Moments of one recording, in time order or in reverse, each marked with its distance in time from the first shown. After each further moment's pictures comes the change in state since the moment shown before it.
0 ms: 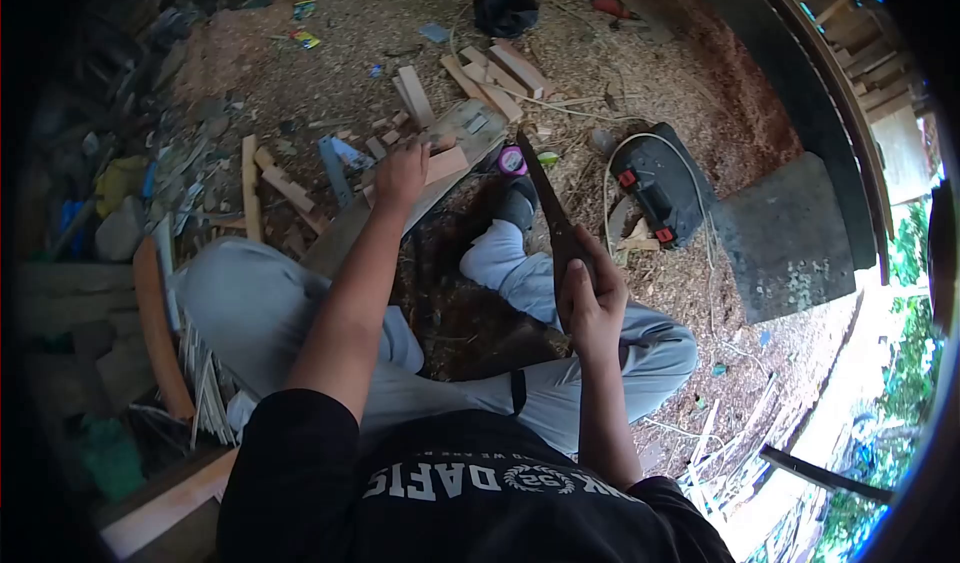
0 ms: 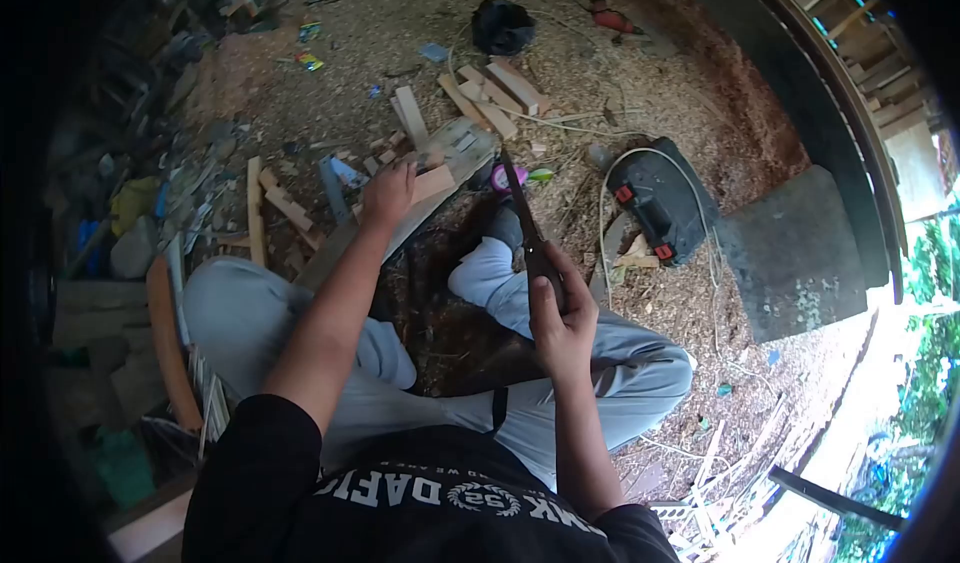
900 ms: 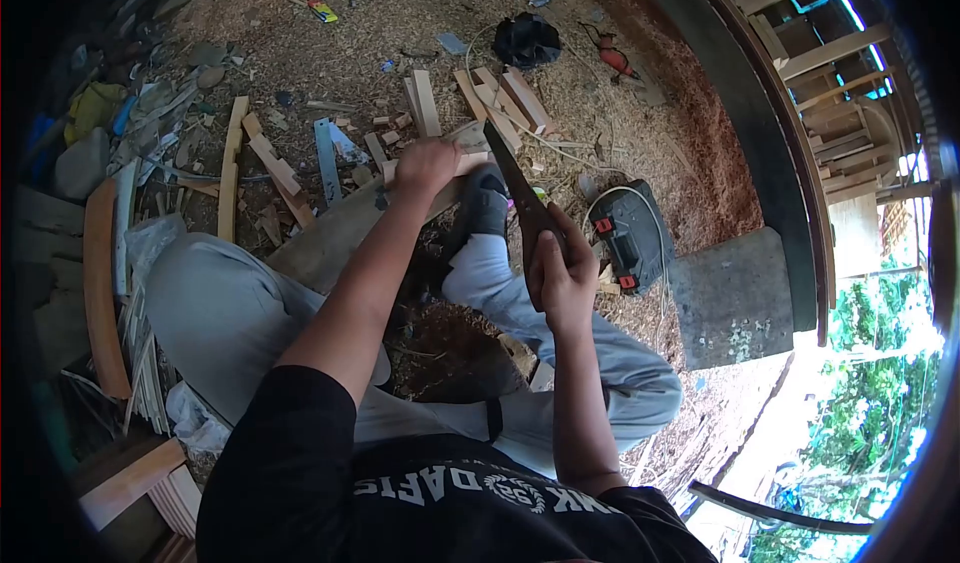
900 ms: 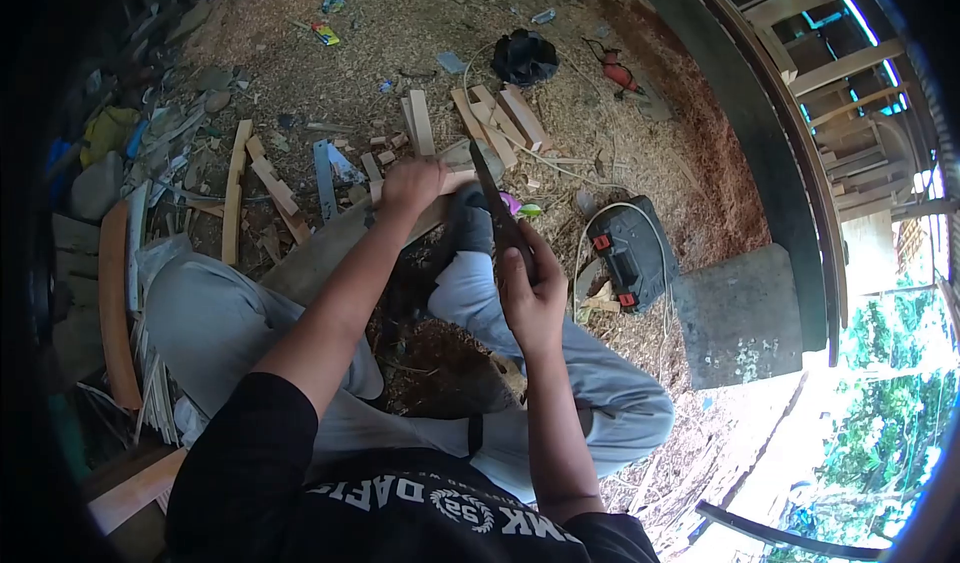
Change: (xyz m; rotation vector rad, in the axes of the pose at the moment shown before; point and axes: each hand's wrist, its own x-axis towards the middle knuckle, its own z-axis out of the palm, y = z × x) left_hand 0.033 0.015 0.007 0.014 -0.058 -0.053; right_hand 0.056 -0.013 0.090 -0.217 -0.120 -0.149
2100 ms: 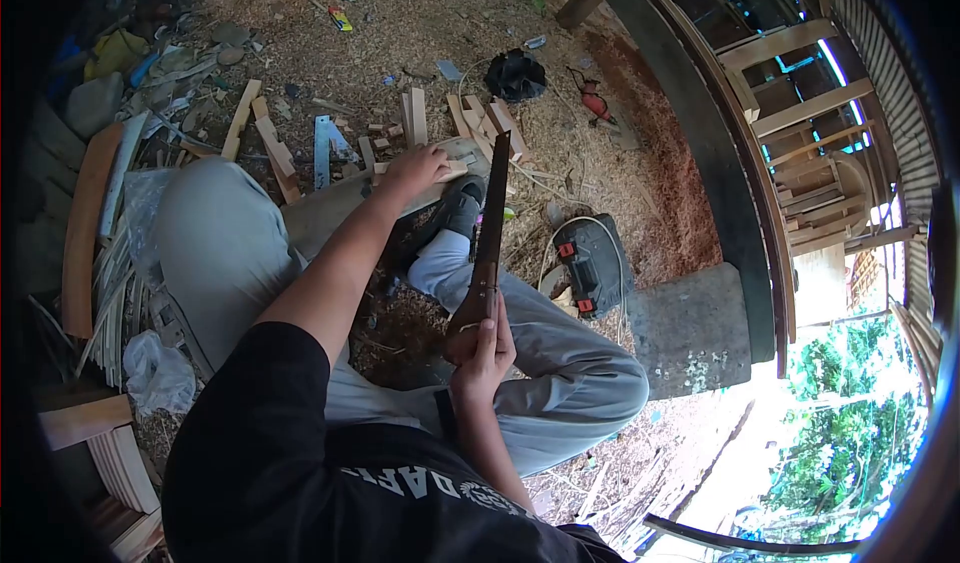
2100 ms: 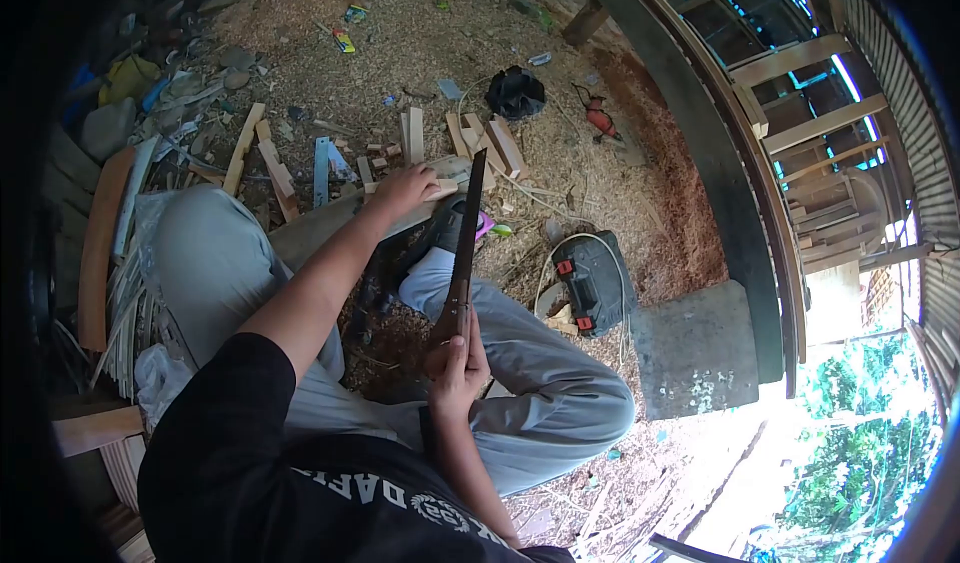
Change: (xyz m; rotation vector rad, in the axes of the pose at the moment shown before) left_hand -0.023 -0.007 -0.009 -0.267 0.038 0.231; right_hand -0.147 0.045 0.019 0.194 0.190 -0.079
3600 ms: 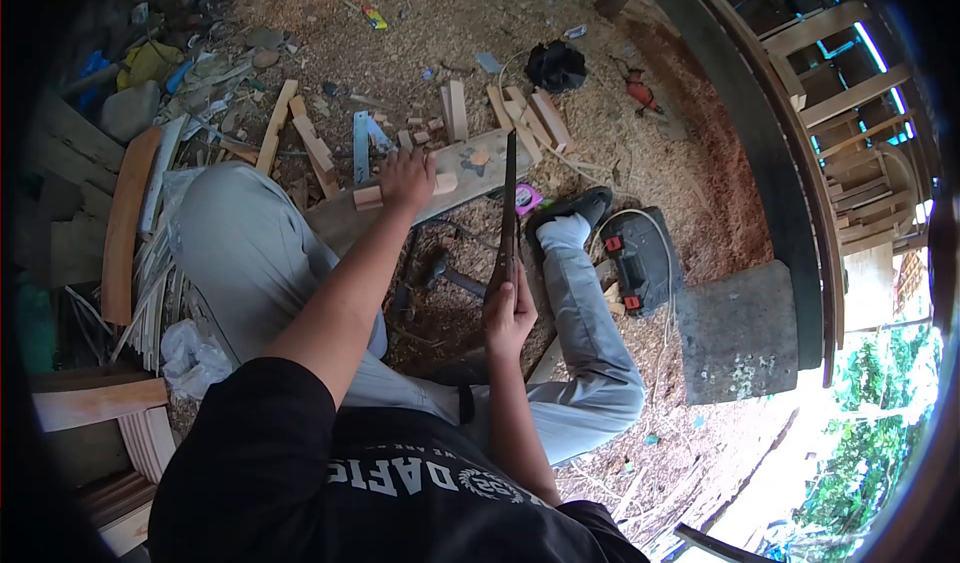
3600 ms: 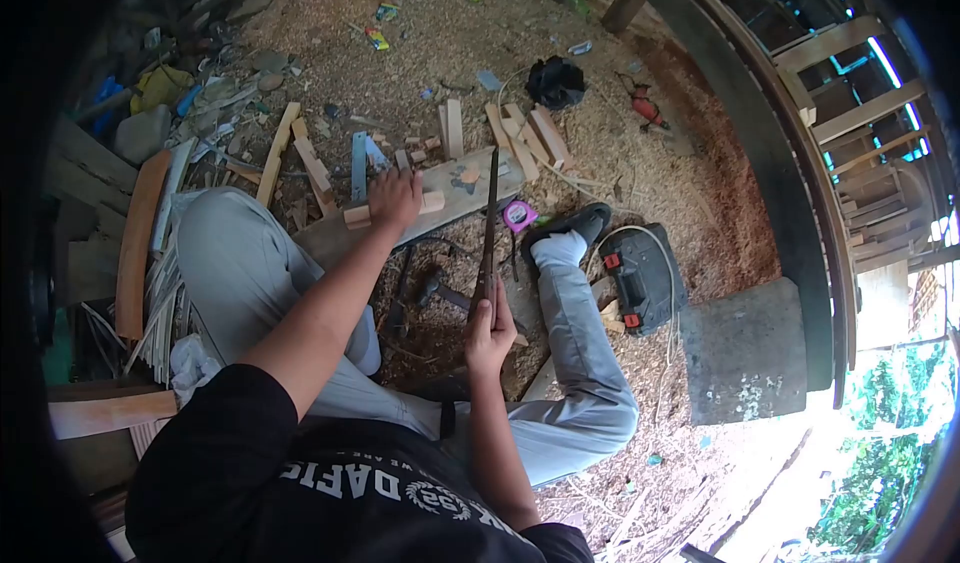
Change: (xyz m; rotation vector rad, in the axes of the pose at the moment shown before) left_hand -0.071 -0.012 -0.016 0.319 0.195 -0.477; right_hand 0.057 0.090 -0.020 0.073 -0.092 0.028
